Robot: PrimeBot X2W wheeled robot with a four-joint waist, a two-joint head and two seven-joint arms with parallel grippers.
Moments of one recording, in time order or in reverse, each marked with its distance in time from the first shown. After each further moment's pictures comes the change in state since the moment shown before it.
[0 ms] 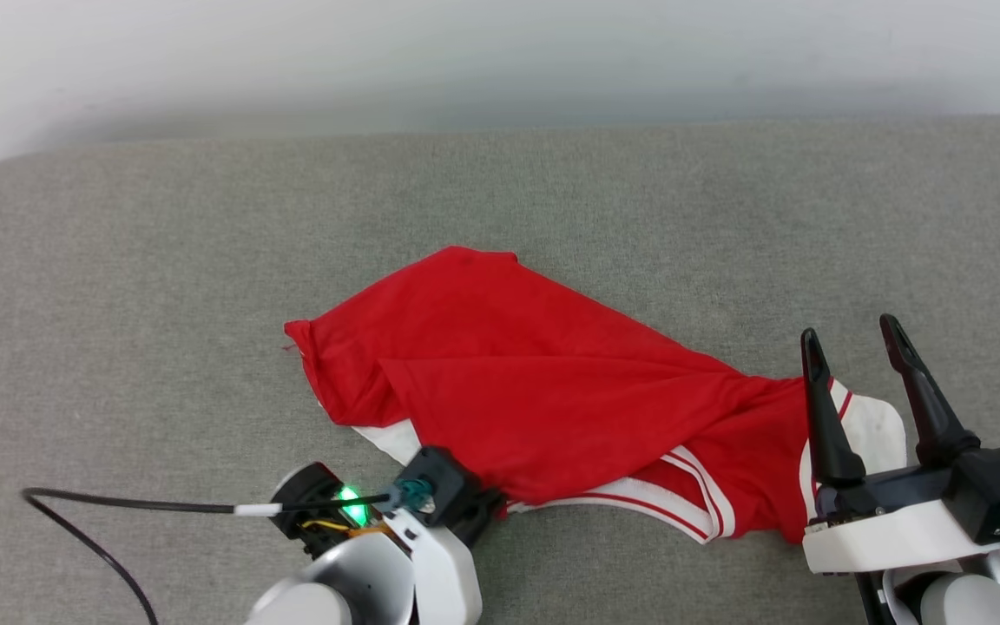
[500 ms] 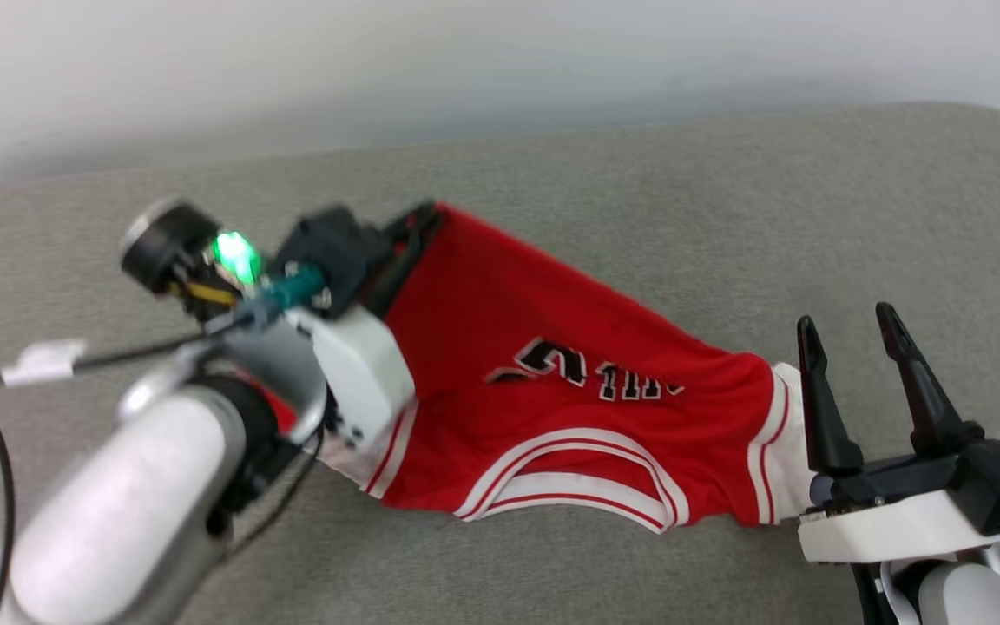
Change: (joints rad) left arm -0.251 0.110 0.188 -0.258 0.063 0.053 -0.009; right arm -0.001 0.000 0.016 -0.004 0.039 0.000 0.000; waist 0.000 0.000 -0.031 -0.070
